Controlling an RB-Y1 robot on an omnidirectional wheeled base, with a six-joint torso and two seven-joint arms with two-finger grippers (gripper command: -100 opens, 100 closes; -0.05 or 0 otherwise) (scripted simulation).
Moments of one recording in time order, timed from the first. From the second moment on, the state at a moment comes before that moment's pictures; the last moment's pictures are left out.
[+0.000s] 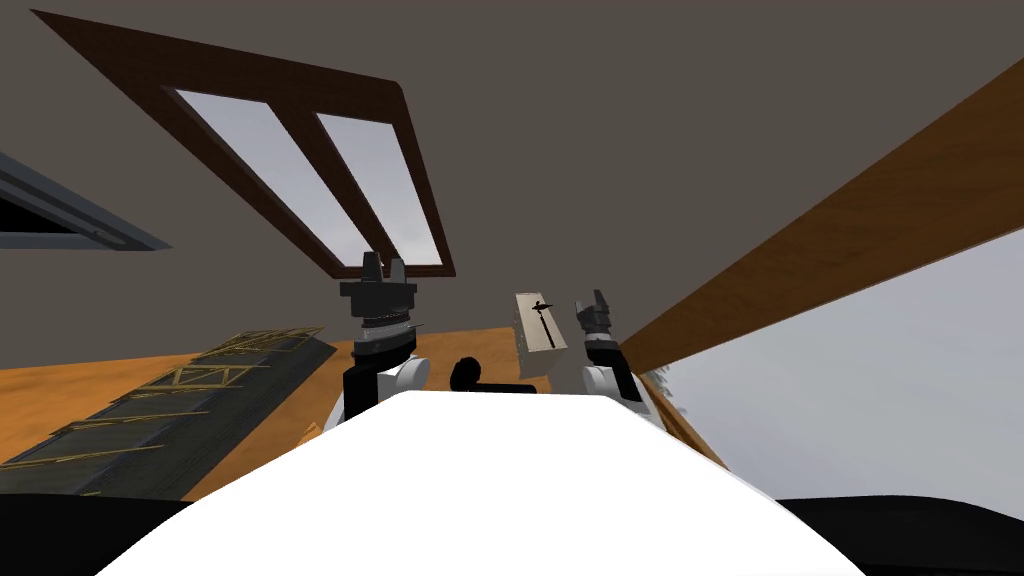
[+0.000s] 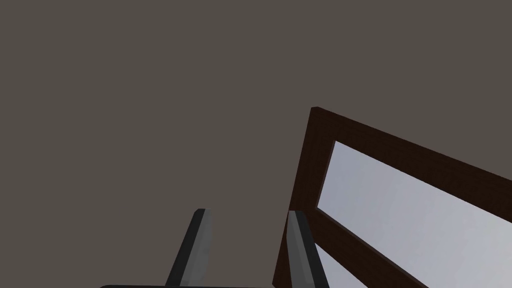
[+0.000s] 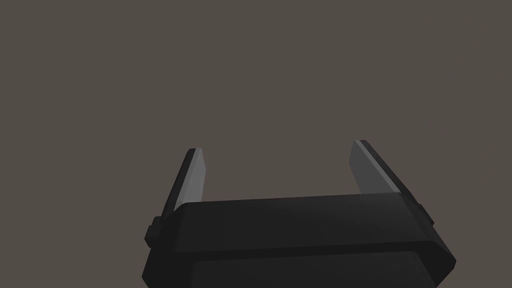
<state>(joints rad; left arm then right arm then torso) 0.48 -0.01 0.00 -2.37 0.03 -0.55 0.11 0.42 -0.19 -0.05 -2.10 -0.10 -0.22 -0.20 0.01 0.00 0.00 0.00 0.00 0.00</state>
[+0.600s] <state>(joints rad) 0.48 -0.01 0.00 -2.37 0.03 -0.55 0.11 0.41 -0.22 -0.12 -1.96 -0.13 -0.09 -0.27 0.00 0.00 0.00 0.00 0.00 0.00</state>
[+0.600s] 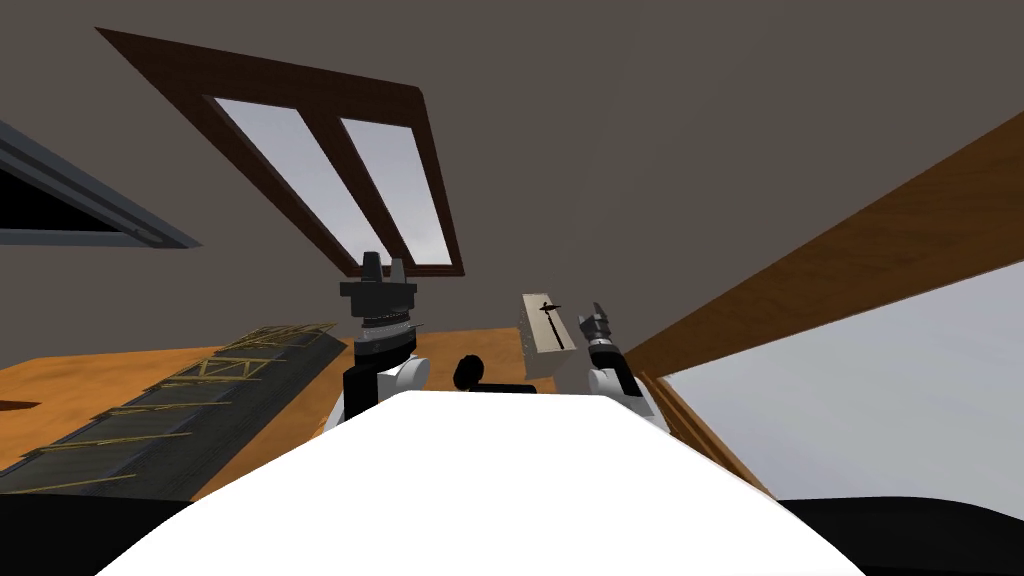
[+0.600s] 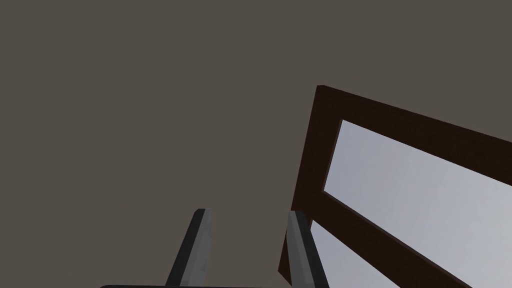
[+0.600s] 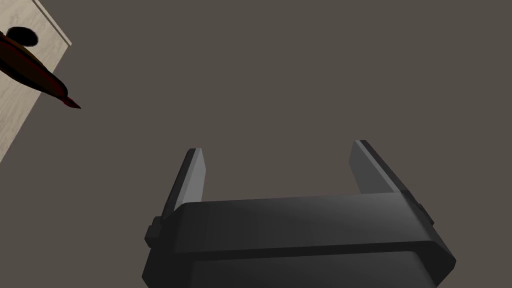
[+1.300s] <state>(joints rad) 0.48 -0.01 0.00 -2.37 0.03 -0.55 0.11 0.36 -0.23 -0.20 -1.80 -0.17 0.09 -0.35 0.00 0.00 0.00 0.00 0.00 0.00</state>
